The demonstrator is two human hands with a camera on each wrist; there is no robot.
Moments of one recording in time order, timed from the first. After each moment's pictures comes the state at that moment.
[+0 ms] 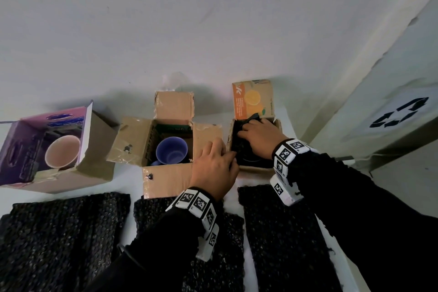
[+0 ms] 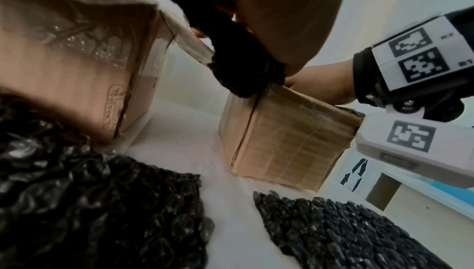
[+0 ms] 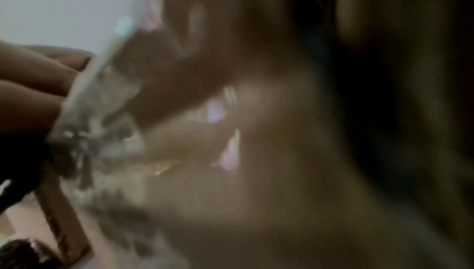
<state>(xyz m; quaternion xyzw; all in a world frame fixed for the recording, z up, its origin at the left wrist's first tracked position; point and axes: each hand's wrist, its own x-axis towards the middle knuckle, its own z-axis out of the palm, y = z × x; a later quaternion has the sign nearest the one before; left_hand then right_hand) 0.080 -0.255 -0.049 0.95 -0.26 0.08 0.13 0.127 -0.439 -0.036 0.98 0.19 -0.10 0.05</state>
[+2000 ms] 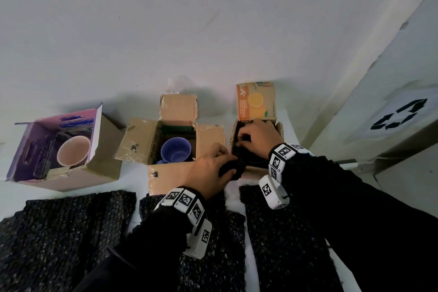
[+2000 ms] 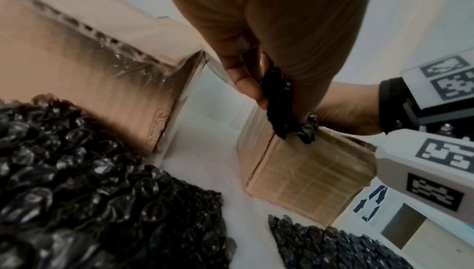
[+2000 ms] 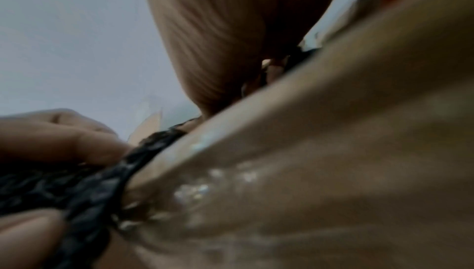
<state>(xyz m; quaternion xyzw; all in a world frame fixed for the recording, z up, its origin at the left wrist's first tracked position) 0.080 -0.226 -0.044 0.89 -0.33 -0.02 0.31 0.118 -0.432 -0.036 0.99 0.06 -0.04 -0.15</state>
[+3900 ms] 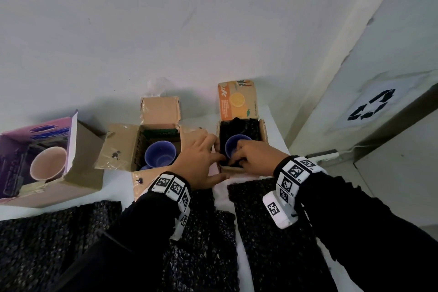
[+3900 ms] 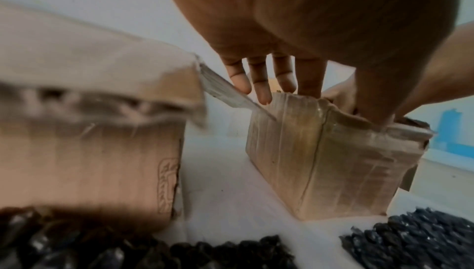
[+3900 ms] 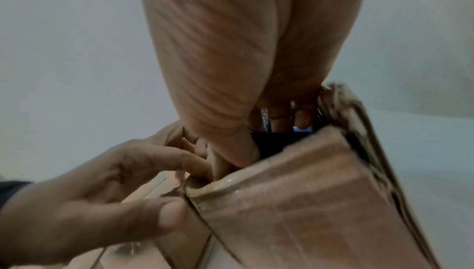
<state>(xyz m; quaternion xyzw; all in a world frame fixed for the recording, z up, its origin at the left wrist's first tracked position) 0.118 -0.233 -0.039 0.87 -0.49 -0.01 0.06 0.063 -0.439 -0.019 0.96 0.13 -0.18 -0.15</state>
